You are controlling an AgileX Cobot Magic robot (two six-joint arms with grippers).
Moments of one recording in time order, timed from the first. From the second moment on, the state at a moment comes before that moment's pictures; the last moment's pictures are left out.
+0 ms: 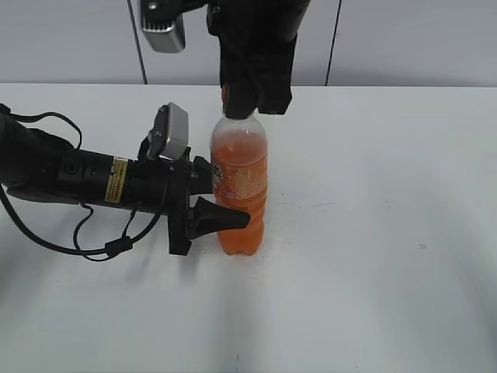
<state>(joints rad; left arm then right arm) -0.29 2.13 -0.99 1.42 -1.04 -0.59 0.76 1.91 -1.85 0.00 1.22 -1.09</state>
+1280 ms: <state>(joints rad) -0.29 2.13 -0.99 1.42 -1.05 -0.59 0.16 1.53 -1.09 0.02 0.76 0.00</state>
